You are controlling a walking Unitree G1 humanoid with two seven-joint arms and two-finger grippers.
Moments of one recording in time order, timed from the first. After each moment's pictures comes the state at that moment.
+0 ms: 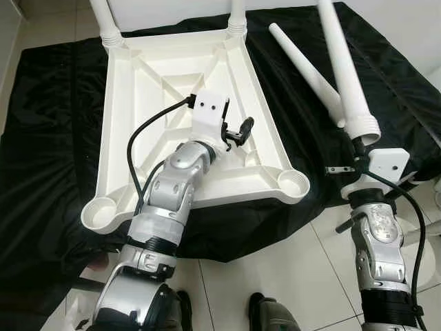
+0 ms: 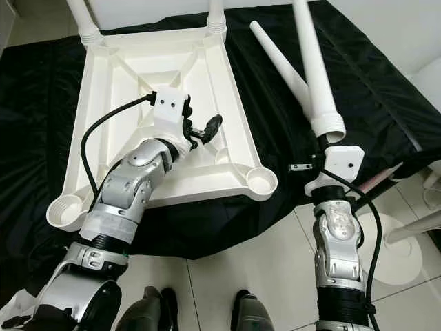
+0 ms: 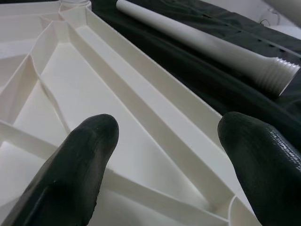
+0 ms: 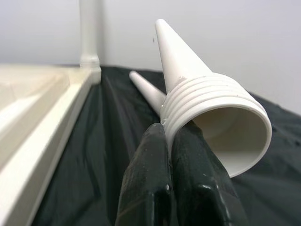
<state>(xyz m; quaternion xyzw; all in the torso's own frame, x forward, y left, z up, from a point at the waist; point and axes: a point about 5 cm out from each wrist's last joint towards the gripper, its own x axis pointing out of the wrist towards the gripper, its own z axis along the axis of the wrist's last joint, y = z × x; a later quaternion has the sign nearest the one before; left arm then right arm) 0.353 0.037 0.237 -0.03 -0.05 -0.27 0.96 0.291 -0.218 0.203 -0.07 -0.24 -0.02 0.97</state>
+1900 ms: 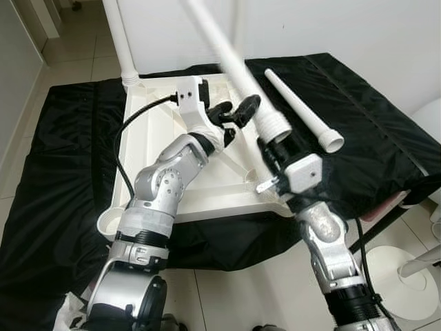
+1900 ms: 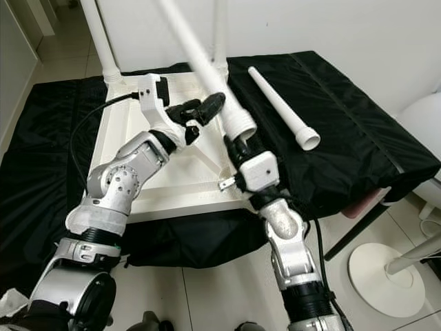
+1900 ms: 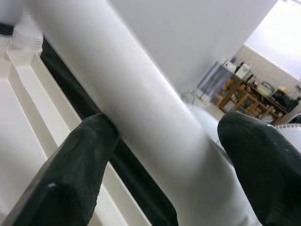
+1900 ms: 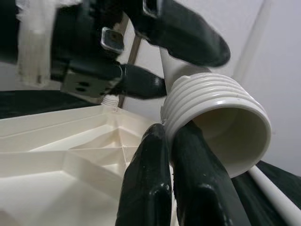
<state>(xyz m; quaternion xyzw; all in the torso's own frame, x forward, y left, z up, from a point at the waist) 0.354 0.043 0.252 -0.27 -0.03 -0.35 0.90 0.287 -0.112 0.182 -0.15 -0.28 0.23 0.92</state>
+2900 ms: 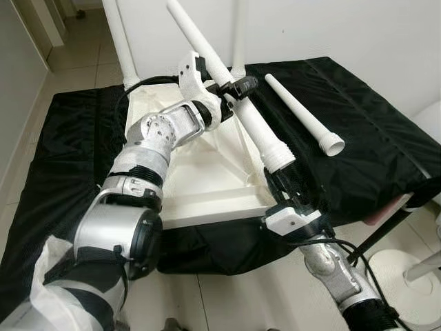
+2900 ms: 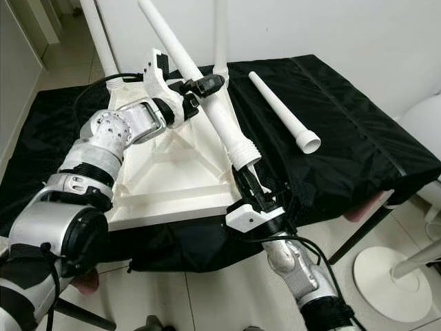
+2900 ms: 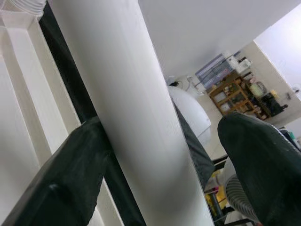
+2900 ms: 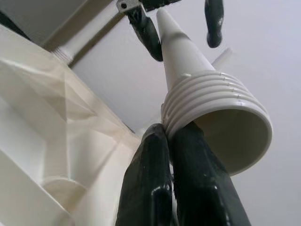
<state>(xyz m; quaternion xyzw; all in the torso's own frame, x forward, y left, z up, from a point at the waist) 0.400 0.051 0.289 -0.34 0.08 -0.34 0.87 0.271 -0.137 0.134 -0.40 -0.34 0.12 0.84</state>
